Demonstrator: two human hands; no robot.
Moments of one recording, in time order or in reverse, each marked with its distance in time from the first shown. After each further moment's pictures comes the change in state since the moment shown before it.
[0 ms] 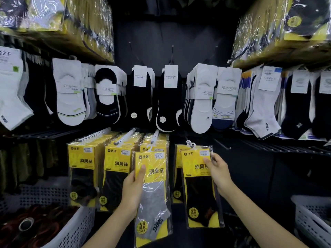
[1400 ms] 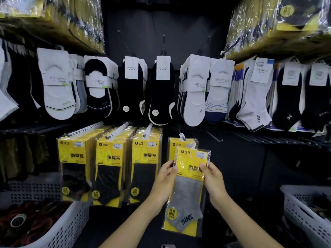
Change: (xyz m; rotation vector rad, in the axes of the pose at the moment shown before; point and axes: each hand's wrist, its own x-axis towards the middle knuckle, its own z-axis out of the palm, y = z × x) left_hand -0.030 -0.005 0.075 0.080 -0.425 -0.078; right_hand -0.040 0.025 -0.002 0.146 0.059 0.062
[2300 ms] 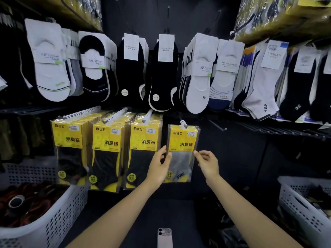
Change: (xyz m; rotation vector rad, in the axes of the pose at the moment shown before) left_hand 0.050 -0.042 -0.011 0.167 0.127 0.069; right_hand 0.052 0.035 0.000 -0.284 0.152 0.120
